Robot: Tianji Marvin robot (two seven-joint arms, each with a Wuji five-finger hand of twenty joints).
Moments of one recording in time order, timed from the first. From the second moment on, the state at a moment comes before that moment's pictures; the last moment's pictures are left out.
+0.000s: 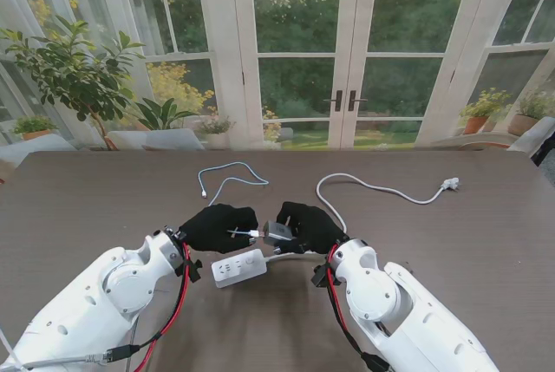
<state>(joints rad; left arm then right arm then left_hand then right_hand) 1.34 -1.10 -1.09 -1.30 0.58 -0.65 0.05 -1.36 -1.17 0.94 -1.46 -0.32 -0.04 -0.09 0.36 -0.45 1.03 0.05 0.62 0.13 1.16 0.75 1.13 0.10 0.80 1.21 1.29 -0.03 1.55 0.71 1.07 0.04 1.81 0.64 0.37 -1.06 1.32 -0.50 0.59 0.03 1.29 0.28 1.01 0.11 0.98 1.04 1.29 -0.05 1.33 1.38 1.08 0.11 1.53 0.68</state>
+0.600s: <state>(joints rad) 1.33 -1.10 -1.08 -1.27 0.58 -0.68 0.09 -1.35 -1.17 0.94 -1.45 -0.32 -0.04 -0.09 0.50 -0.53 1.16 -0.15 0.65 0.14 1.31 0.78 1.14 0.12 0.79 1.23 1.29 0.00 1.55 0.73 1.07 0.07 1.81 0.66 0.37 -1.05 1.32 -0.50 0.59 0.04 1.29 0.28 1.01 0.11 0.98 1.04 1.29 -0.05 1.33 1.38 1.08 0.12 1.53 0.68</state>
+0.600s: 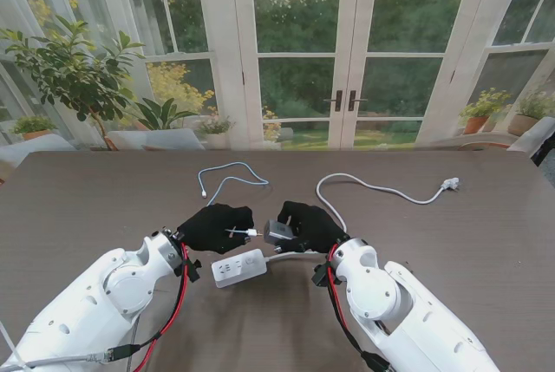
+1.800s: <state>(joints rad) 1.31 -1.11 -1.07 -1.24 0.66 -0.70 0.16 -1.36 -1.17 0.93 -1.45 -0.31 -0.07 -0.07 0.57 -0.52 1.14 -0.22 0.72 0.12 1.38 0.79 1.21 0.07 0.87 1.30 1.31 -0.03 1.70 0.76 1.09 0.05 1.81 0.90 0.37 -1.05 1.32 -0.50 0.59 0.04 1.29 0.28 1.01 0.11 0.98 1.04 1.29 -0.05 1.33 1.38 1.08 0.12 1.53 0.68</state>
